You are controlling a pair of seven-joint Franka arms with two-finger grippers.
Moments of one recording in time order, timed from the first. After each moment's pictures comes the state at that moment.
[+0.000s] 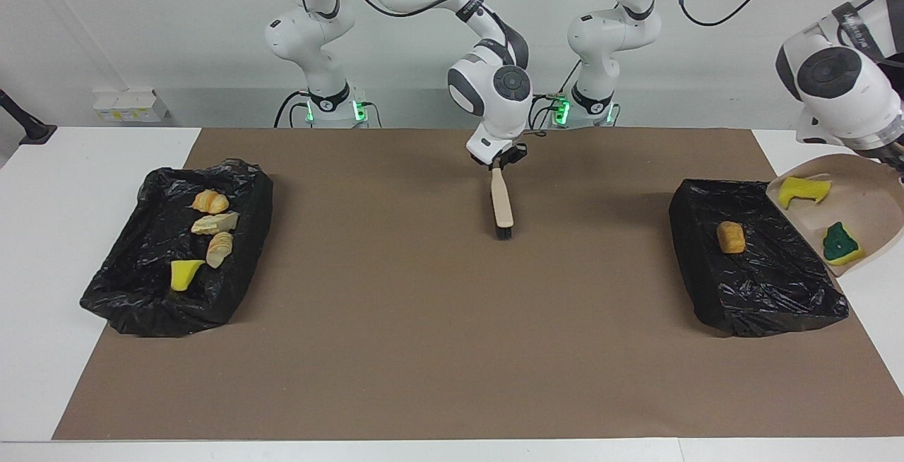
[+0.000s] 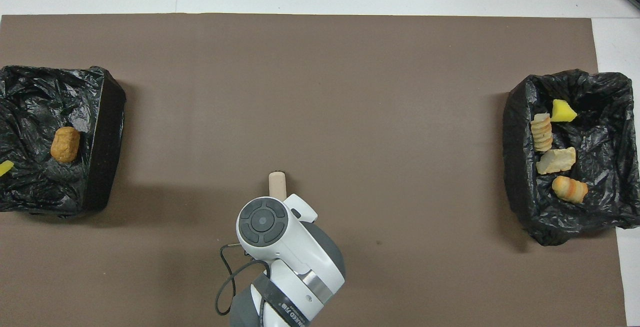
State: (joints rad) left arm 0.06 0.06 0.03 -1.79 1.12 1.76 1.20; right arm 0.79 0.35 0.08 -1.85 0.20 2.04 0.74
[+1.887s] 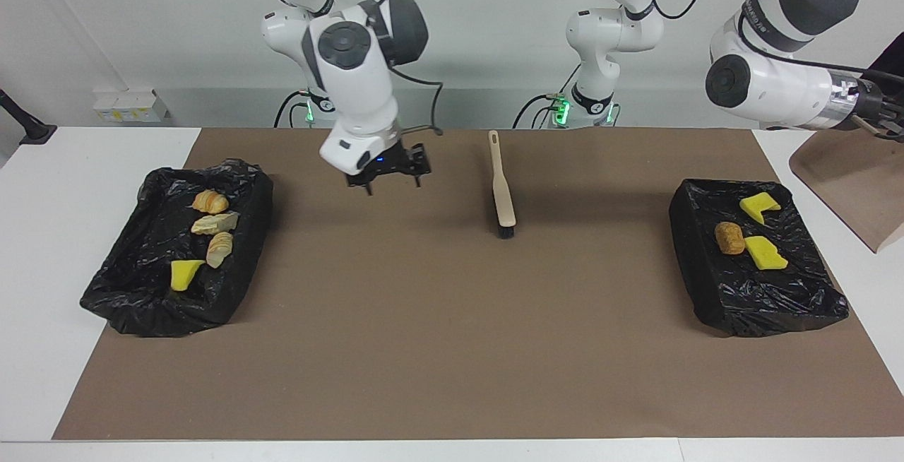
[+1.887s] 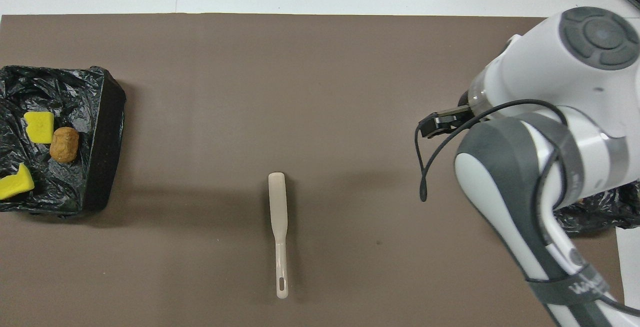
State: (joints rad) left arm -0.08 0.07 0.02 -1.62 1.07 1.64 1.21; right arm 0.15 0.15 0.05 -1.62 -0.01 1.72 0.04
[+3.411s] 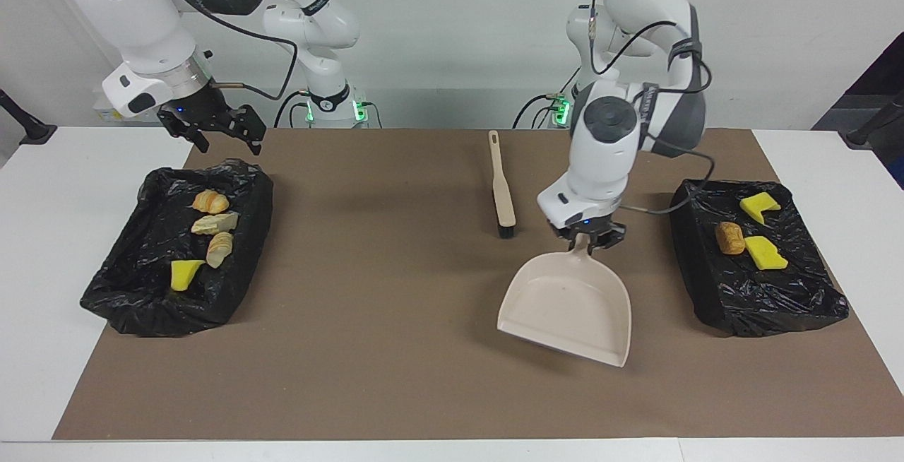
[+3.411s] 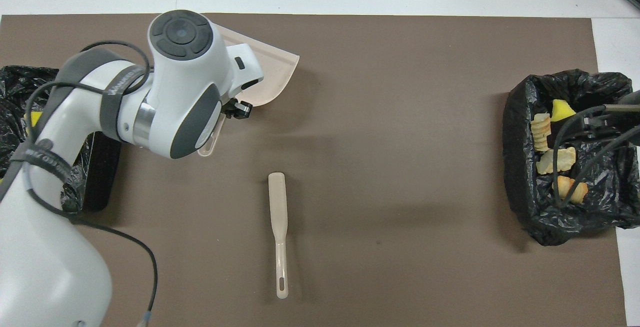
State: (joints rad) left arm -0.46 0.51 0.00 -1.35 0.09 1.87 -0.20; right arm -0.11 0.03 0.07 -1.57 0.00 1.51 0.04
